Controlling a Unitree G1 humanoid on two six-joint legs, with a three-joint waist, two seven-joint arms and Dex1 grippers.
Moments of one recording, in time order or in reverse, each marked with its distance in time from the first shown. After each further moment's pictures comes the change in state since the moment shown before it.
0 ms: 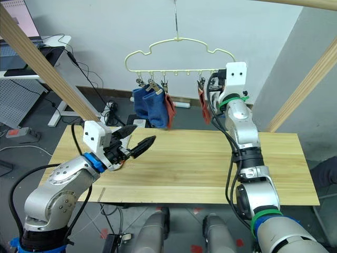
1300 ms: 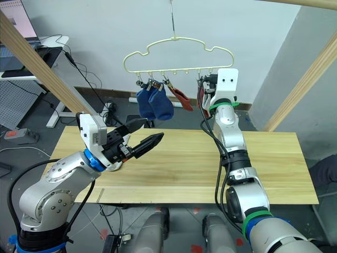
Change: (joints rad) left arm -0.045 -0.027 0.012 -0.229 -0.247 0.075 -0.082; right arm -0.033 0.139 0.000 0.172 -0.100 -0.234 -0.222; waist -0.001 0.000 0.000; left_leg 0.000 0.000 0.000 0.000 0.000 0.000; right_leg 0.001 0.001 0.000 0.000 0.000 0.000
